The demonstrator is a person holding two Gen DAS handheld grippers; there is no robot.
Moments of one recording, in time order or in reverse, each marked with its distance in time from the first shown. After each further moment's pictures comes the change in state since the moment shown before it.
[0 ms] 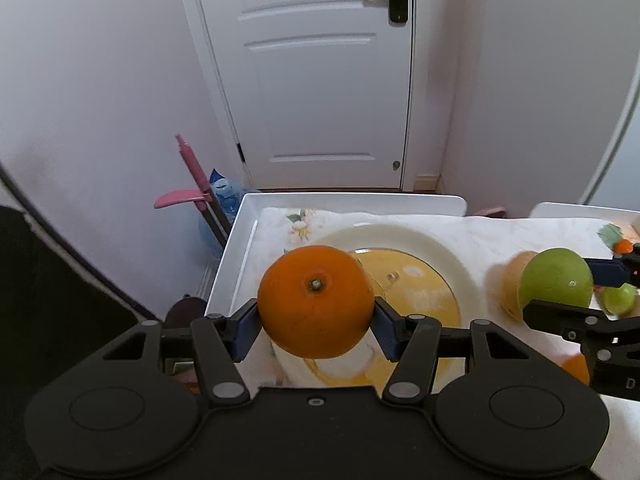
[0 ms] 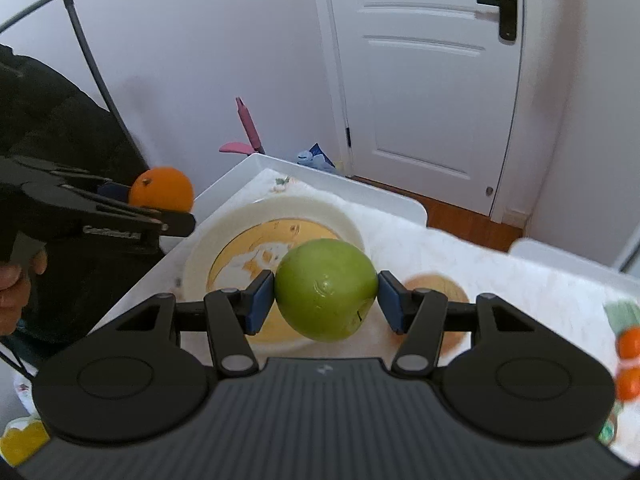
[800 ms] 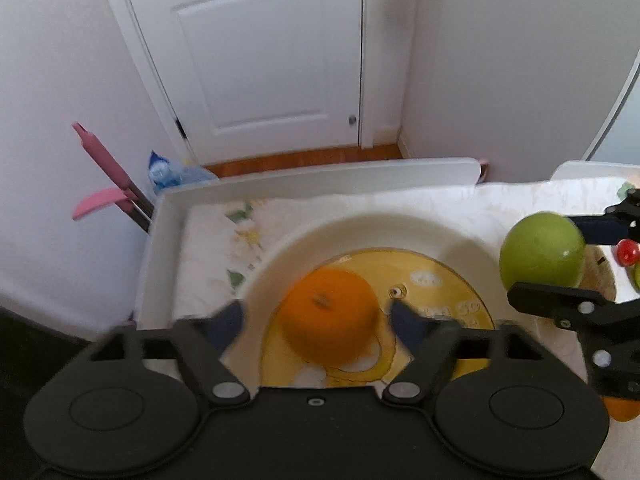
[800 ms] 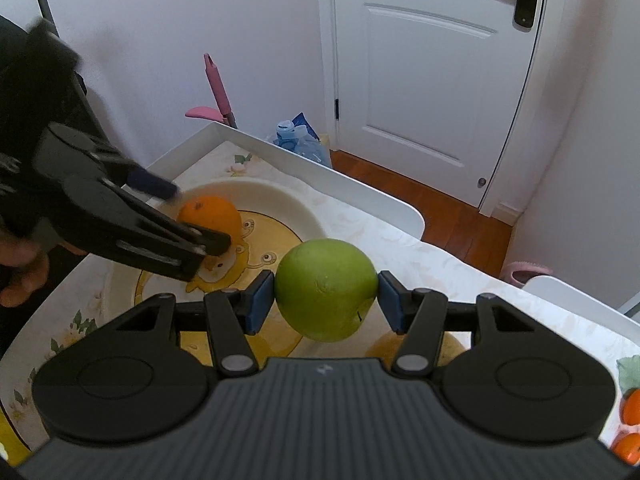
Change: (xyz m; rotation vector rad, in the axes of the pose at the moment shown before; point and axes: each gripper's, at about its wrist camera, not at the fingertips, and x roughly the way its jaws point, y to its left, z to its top) left arm 0.101 -0.003 0.024 0.130 0.101 -0.125; right arm 0.082 -0.010 0.018 -0.081 0.098 -0.058
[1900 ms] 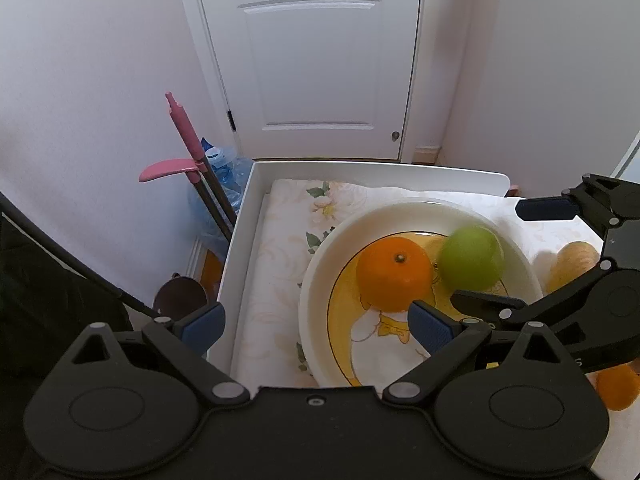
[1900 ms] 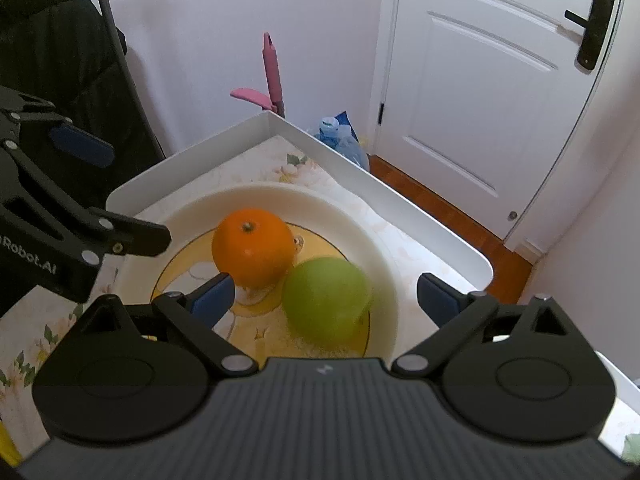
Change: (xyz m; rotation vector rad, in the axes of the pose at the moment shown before) left arm -0.054 0.031 -0.033 -0.137 -0.014 0.075; right arm 0.035 0.040 0.017 -0.180 0.019 0.054
